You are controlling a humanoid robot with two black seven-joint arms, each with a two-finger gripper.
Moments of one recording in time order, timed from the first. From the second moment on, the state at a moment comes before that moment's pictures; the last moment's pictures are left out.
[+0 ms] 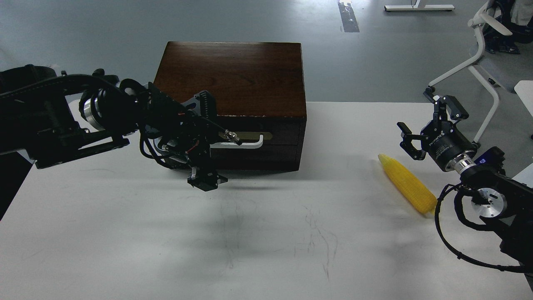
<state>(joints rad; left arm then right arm) -1.41 0.53 0.14 -1.33 2.18 -0.49 -0.49 0.66 -0.49 0.39 0.66 0.06 0.49 0.49</state>
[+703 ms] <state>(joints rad) -1.41 0.50 0.16 -1.31 2.18 -0.49 -0.49 0.66 -0.49 0.39 0.66 0.06 0.49 0.49</state>
